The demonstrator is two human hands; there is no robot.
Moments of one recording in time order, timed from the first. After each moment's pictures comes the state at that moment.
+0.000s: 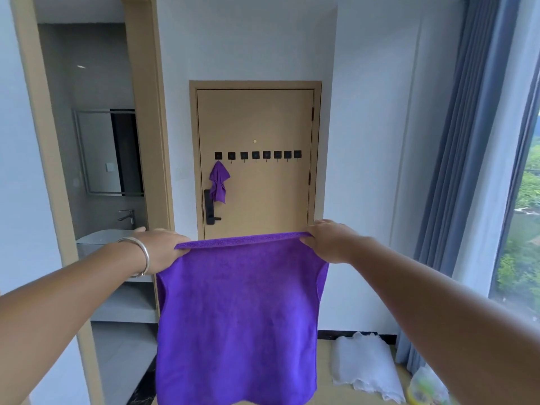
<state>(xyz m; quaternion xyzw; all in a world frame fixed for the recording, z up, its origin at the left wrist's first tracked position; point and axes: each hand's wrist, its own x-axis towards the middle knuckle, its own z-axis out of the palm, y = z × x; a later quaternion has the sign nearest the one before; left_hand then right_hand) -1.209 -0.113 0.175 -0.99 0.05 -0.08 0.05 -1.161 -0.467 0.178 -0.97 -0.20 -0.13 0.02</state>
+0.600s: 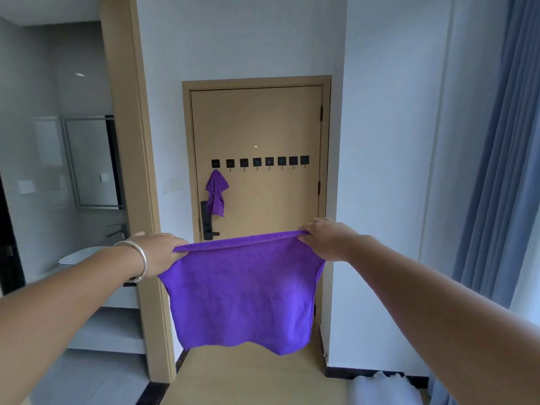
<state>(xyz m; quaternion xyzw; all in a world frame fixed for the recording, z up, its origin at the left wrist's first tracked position) -0.961 -0.142 0.188 -0.99 0.03 -0.08 0.06 -0.896 -0.499 0.193 -0.96 -0.22 -0.14 0.04</state>
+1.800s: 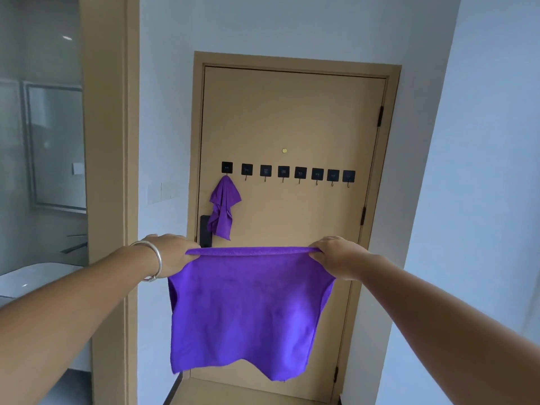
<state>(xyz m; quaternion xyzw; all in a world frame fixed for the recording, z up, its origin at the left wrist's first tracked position) -0.493 0.060 0.168 -1.00 0.04 -0.07 0.02 -0.443 -0.305 0.188 -0.97 -0.21 -0.10 0.01</state>
